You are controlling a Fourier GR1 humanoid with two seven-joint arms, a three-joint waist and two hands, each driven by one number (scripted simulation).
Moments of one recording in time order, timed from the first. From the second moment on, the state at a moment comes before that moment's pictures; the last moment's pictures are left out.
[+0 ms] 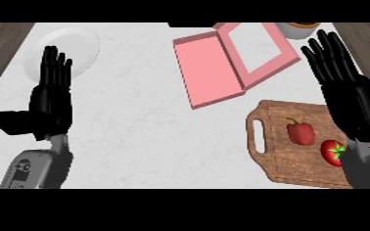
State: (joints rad) left arm -0.21 0.25 -0.03 -1.54 0.21 0.40 -0.11; right arm -0.23 -0.41 0.06 -1.71 -0.38 0.05 -0.11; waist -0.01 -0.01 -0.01
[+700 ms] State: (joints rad) left arm -0.06 0.39 -0.16 -1.46 0.06 0.29 0.03; right arm -0.16 -0.40 -0.06 -1.54 0.03 -0.34 -0.28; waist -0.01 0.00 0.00
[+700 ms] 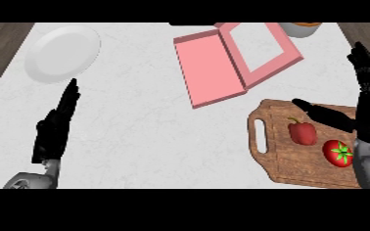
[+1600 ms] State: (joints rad) left arm -0.01 0.40 -0.16 -1.49 0.03 0.26 0.05; right arm 0.01 -0.83 0.12 -1.75 0.43 0.03 0.24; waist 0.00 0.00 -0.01
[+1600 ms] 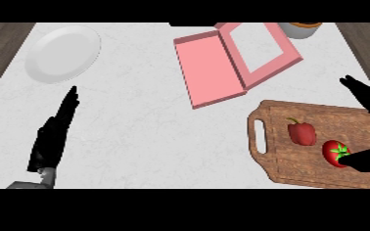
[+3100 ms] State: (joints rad) left arm -0.01 0.30 -0.03 -1.49 -0.08 0.13 0.06; right arm -0.04 -0.49 0.20 -1.74 0.81 0.33 0.57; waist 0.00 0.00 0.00
